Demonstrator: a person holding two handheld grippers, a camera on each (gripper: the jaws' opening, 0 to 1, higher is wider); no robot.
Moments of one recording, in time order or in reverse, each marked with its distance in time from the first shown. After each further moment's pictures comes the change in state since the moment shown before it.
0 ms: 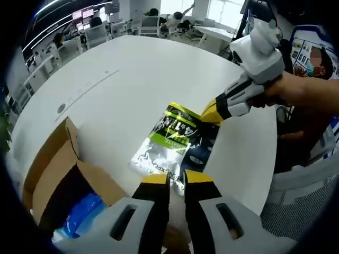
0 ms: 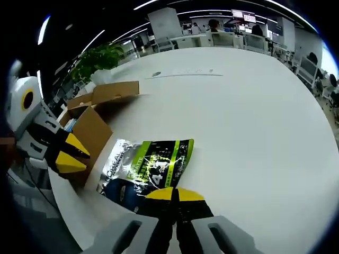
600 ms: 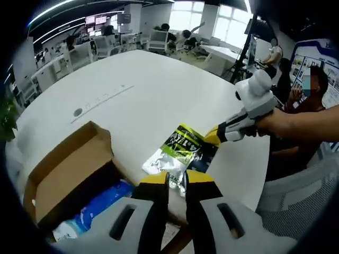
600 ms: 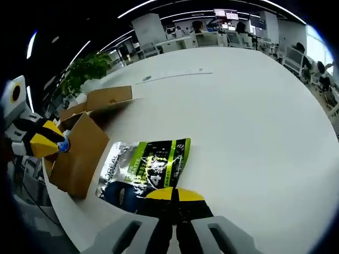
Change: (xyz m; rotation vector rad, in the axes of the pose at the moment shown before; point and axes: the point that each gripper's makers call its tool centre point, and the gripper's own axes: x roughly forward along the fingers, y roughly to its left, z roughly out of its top) left arm -0.052 0.025 0.009 -0.066 -0.125 0.018; right arm 0.003 0.006 -0.003 0.113 -0.055 -0.085
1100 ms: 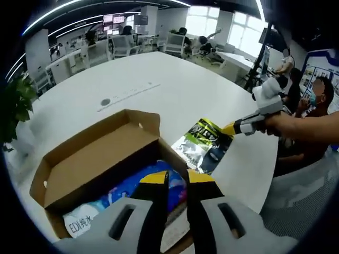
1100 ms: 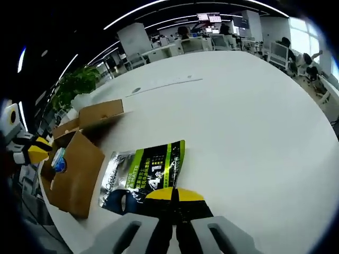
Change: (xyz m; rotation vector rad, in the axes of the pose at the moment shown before) left arm -0.044 0.060 -0.029 -0.084 -0.027 0.099; right arm 0.005 0.003 0.013 0.088 -0.053 -0.044
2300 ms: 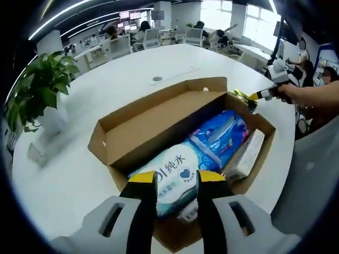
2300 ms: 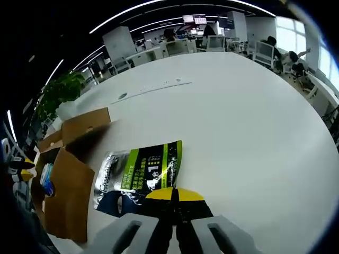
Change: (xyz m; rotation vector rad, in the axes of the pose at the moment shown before) left arm -0.087 0.133 -0.080 0.041 0.057 0.124; right arm 0.022 0.003 0.015 0.066 -0.024 -0.119
